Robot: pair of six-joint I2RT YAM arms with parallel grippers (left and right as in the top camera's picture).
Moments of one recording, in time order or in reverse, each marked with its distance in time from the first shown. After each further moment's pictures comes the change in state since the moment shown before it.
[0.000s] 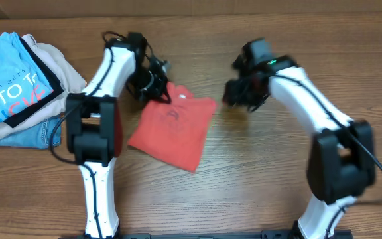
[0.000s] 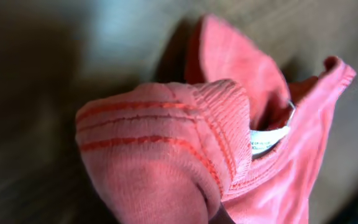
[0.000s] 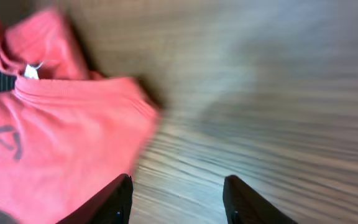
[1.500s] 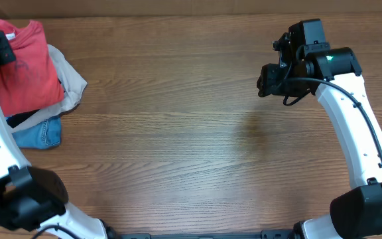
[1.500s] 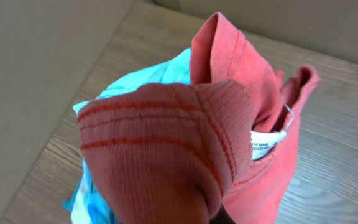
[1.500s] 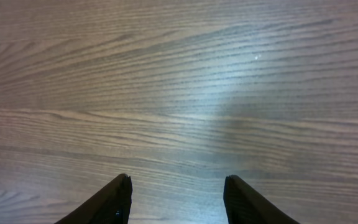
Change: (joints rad) left arm 0.601 -0.458 0.055 0.285 -0.533 -0.046; right arm -0.103 -0.233 0.063 -0.216 0.103 -0.024
